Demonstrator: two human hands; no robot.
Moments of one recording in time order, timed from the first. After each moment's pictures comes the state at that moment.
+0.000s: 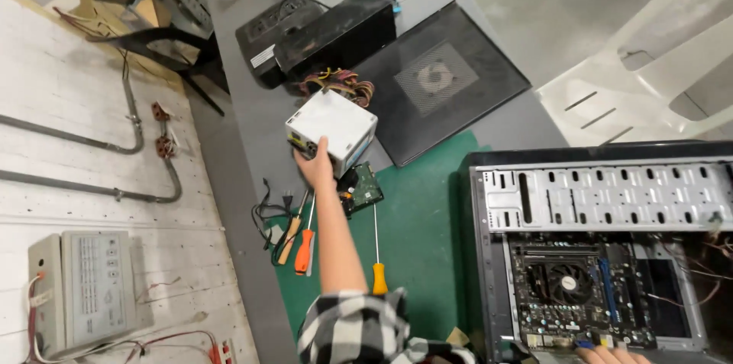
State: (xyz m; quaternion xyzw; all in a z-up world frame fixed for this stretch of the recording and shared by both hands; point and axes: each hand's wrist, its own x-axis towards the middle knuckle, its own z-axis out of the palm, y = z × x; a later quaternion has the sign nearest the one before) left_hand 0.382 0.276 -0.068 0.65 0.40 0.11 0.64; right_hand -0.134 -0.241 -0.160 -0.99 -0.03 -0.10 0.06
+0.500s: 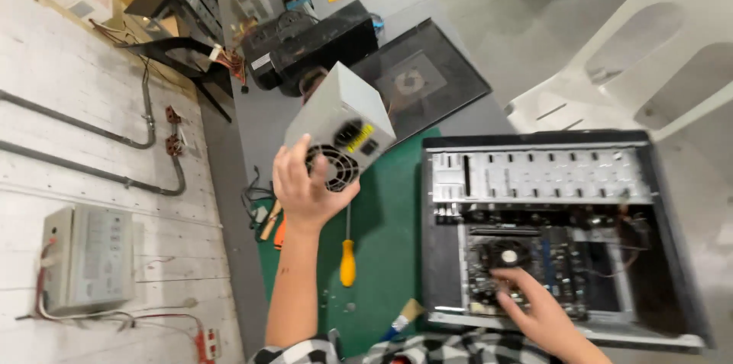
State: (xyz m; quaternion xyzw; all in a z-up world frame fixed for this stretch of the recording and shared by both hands) left_hand 0.202 0.181 0.157 0.80 -0.25 0.53 0.13; right_hand -0.032 -0.207 -0.013 -0.89 0.02 0.08 0.44
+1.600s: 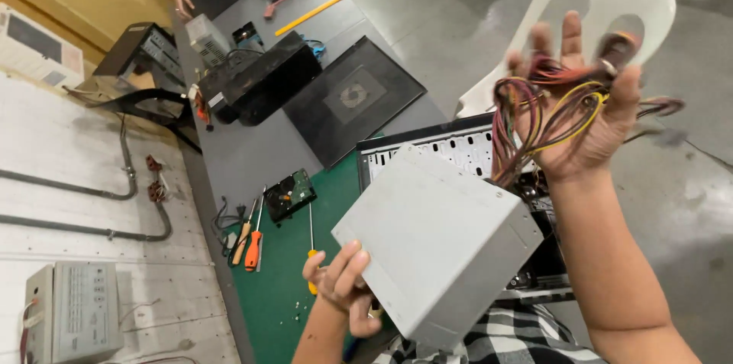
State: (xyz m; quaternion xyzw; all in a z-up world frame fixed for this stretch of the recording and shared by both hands) left_hand 0.053 0.017 0.139 0.59 -0.42 0.68 0.13; right_hand 0.103 -0.331 0.234 -0.13 -0.17 -0.05 0.97
